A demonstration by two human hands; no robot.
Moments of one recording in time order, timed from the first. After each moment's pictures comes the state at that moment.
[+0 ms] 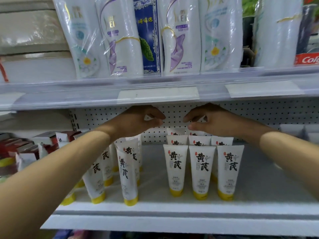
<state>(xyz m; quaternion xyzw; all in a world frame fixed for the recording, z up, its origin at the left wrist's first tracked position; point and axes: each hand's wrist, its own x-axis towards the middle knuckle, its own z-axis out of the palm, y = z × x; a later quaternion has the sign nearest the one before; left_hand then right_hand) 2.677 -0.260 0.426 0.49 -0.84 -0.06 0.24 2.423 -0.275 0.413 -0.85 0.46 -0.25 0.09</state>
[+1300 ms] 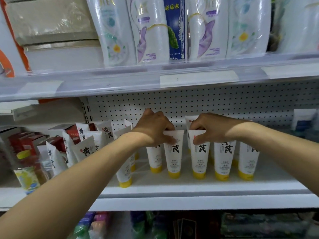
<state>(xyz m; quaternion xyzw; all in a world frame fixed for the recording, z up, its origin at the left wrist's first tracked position) 2.700 -0.231 0.388 0.52 -0.84 0.08 0.09 2.495 -0.243 0.384 -0.86 0.49 -0.09 0.07</state>
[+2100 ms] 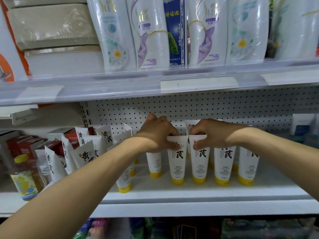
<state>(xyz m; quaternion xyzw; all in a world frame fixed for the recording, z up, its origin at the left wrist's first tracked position) 2.694 -0.228 0.386 0.51 -0.85 0.06 0.11 2.493 -0.242 0.385 -0.86 0.49 -0.10 0.10</state>
